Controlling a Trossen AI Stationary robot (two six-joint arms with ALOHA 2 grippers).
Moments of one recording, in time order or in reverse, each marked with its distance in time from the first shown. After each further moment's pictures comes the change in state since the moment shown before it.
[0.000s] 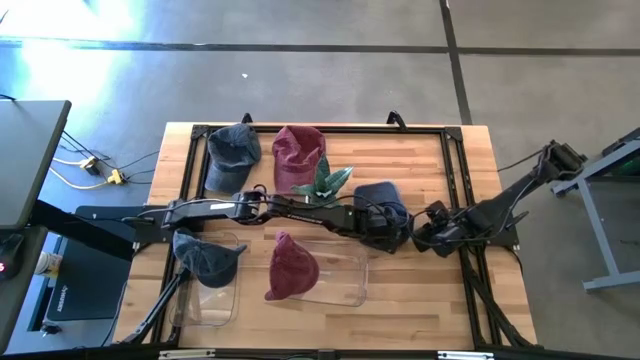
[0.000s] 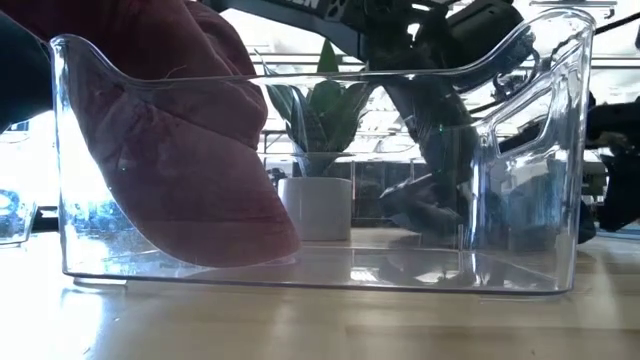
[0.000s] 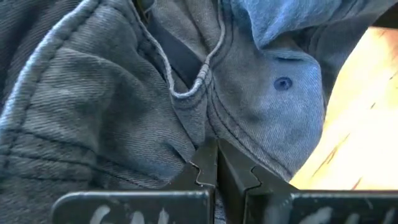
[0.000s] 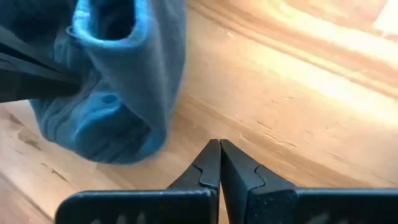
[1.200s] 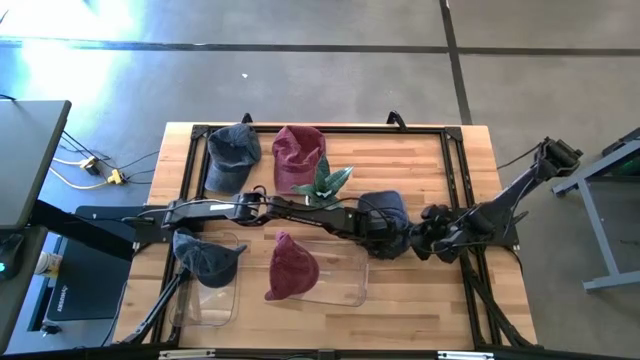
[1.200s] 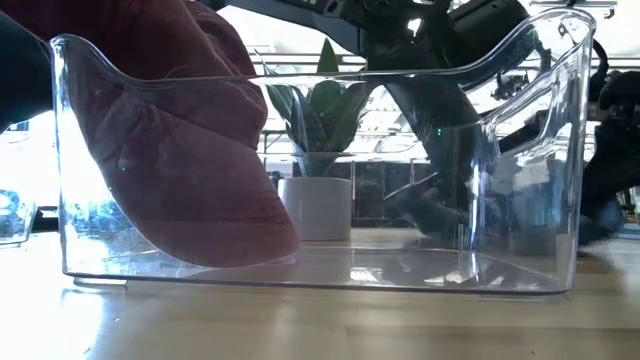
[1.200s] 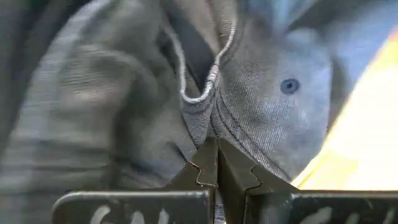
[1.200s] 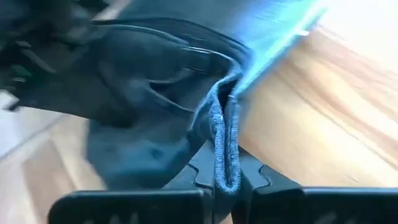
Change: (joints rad) left arm -0.020 0.001 0.001 -0.021 0.117 -0.064; right arm 0.086 0.000 -0.005 0.138 0.204 -0.275
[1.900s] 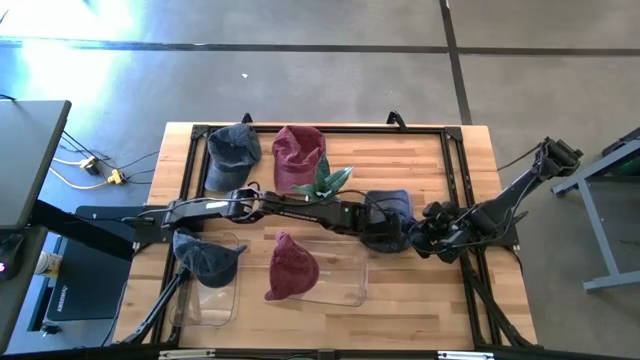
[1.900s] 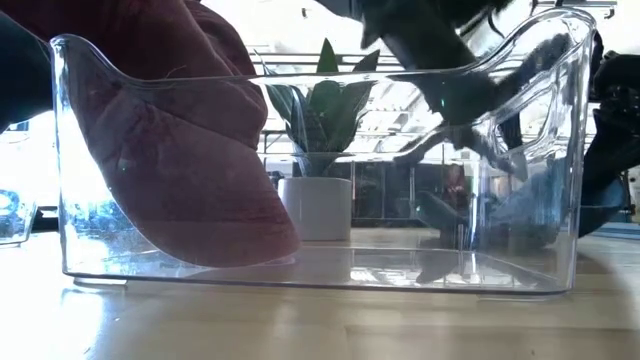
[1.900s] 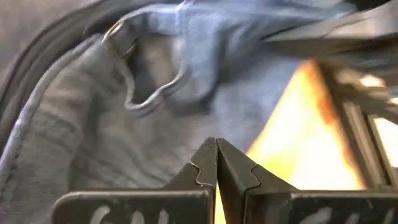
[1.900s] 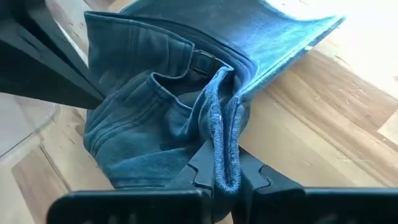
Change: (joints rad) left arm 0.000 -0.088 -0.001 0.069 -0.096 0.024; right arm 0.000 0.024 0.112 -0.171 -0.018 0.040
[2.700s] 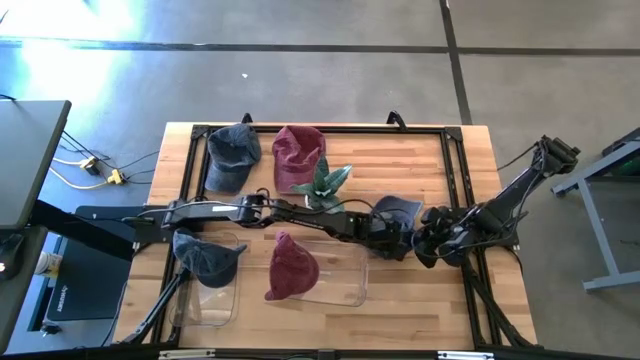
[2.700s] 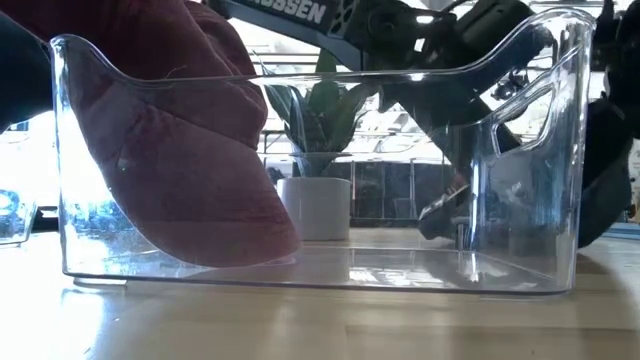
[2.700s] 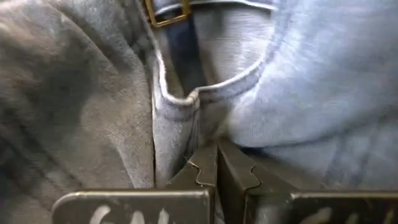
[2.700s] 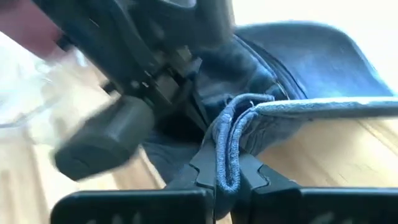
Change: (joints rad) left arm 0.001 0.122 -0.002 0.180 0.051 0.047; right arm 0.051 0.001 0.093 0.040 -0.066 -0.096
